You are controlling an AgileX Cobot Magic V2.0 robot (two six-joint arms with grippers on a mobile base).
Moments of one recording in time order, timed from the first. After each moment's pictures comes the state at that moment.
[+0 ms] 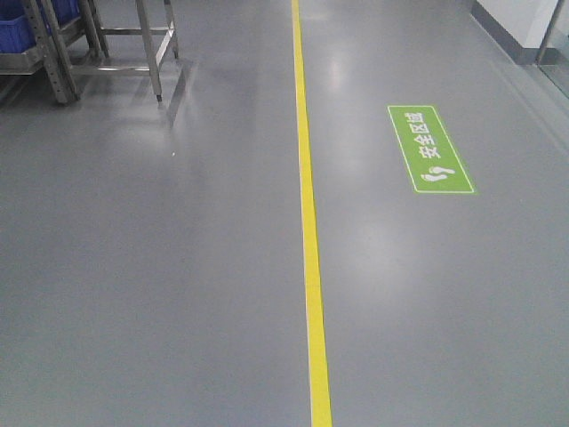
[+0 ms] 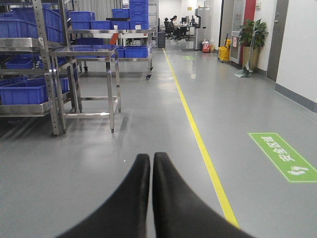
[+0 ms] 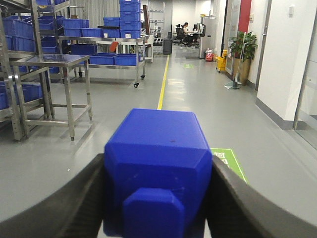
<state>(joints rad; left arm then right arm) 0.01 -0.02 0.03 0.03 0.09 -0.04 -0.02 0.08 -0.33 0.15 0.34 -0.18</state>
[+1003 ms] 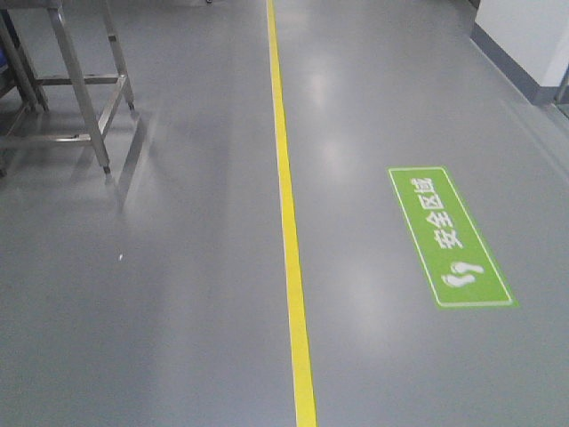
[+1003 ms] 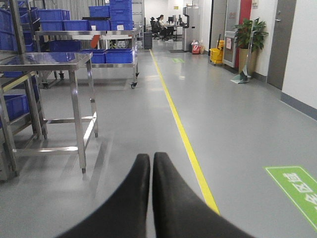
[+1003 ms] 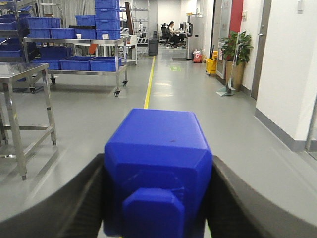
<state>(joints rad) 0.01 -0.02 0.03 0.03 0.09 -0.04 -0.02 0.08 -0.33 0.15 0.34 -0.18</state>
